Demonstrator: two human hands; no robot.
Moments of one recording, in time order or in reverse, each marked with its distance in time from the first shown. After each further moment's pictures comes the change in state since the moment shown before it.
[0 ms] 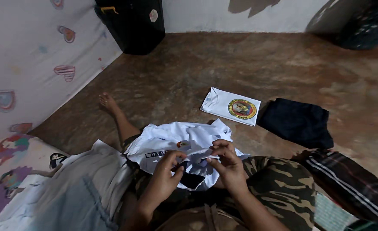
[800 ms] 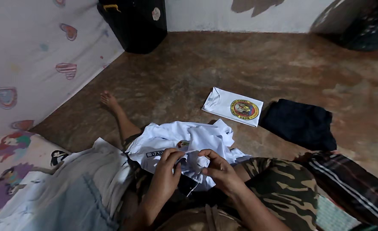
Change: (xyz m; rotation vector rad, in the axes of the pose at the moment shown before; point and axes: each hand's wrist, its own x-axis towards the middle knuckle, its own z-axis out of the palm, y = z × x) left_hand -0.002 -0.005 0.009 0.254 0.157 0.007; right_hand -0.003 0.002 0.005 0.468 -0.348 0.425
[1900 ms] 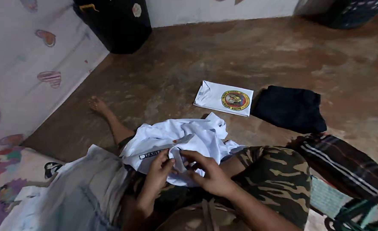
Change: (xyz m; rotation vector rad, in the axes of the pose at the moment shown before) left_hand 0.006 -0.021 0.015 -0.583 -0.129 -0.408; right_hand -0.003 -0.002 0.010 -0.678 -0.077 -0.142
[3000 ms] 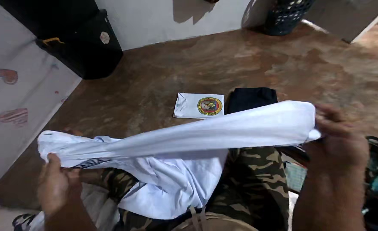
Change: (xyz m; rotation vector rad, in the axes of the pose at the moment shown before) left_hand 0.062 0.090 -0.132 -0.200 0.650 0.233; right_hand -0.106 -0.072 -0.217 0.201 1.126 0.041
